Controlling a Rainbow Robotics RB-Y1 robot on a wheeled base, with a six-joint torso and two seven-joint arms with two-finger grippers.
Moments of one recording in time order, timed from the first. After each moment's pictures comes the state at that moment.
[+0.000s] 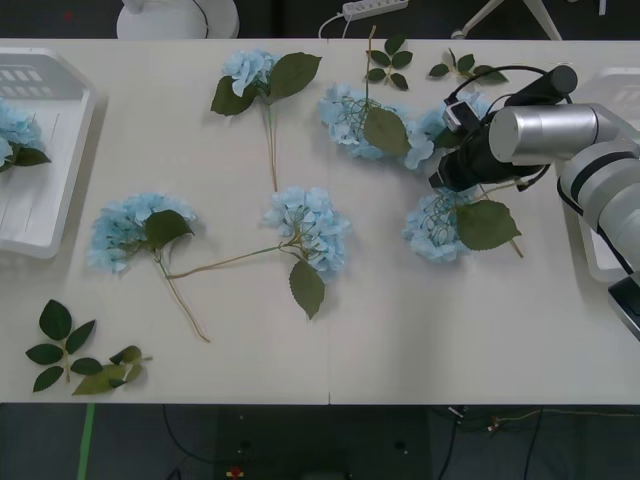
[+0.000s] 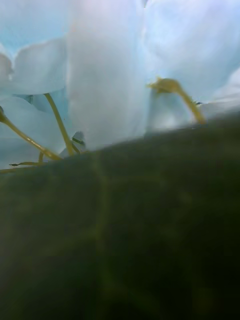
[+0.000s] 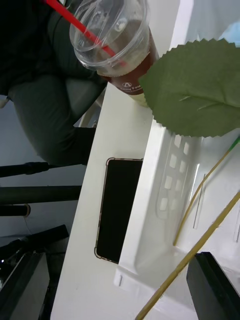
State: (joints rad) right arm -1.00 -0.48 0.52 -0.59 -0.89 0.77 1.92; left arm -0.24 1.10 0.16 -1.22 0.60 0.83 -1.51
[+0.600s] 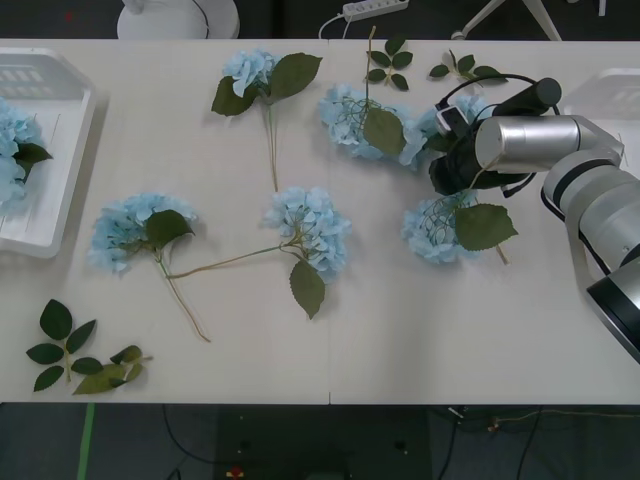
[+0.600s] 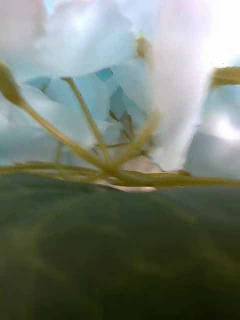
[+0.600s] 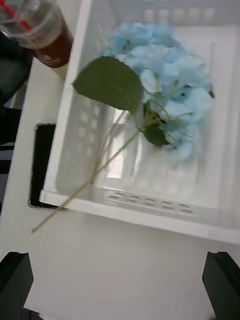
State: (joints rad) right arm -1.02 -0.43 0.51 -0.52 -0.88 0.70 1.92; left arm 0.23 1.15 0.53 -1.79 1.04 1.10 -1.51
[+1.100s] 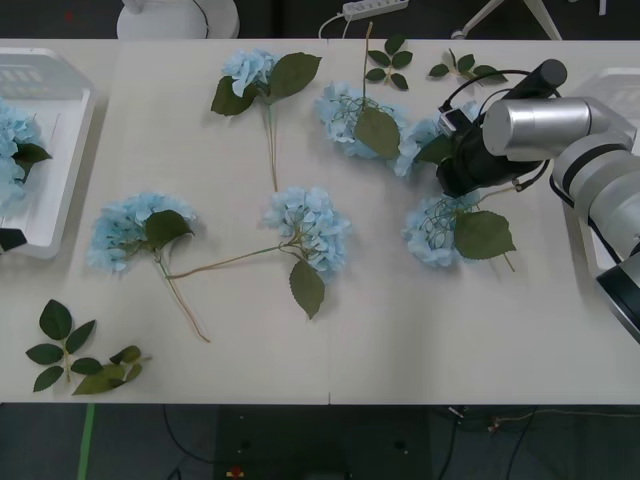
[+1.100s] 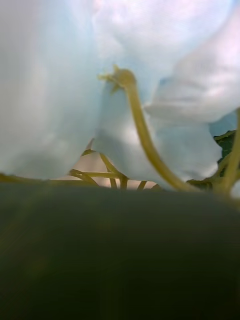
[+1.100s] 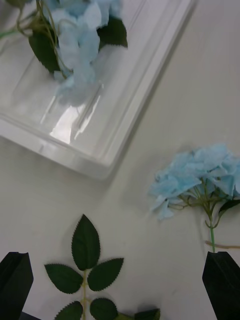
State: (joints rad) right arm -1.05 -0.48 0.50 -0.56 -0.87 0.92 1.92; left arm 0.26 0.95 0.24 -2.22 0.69 1.17 -0.76
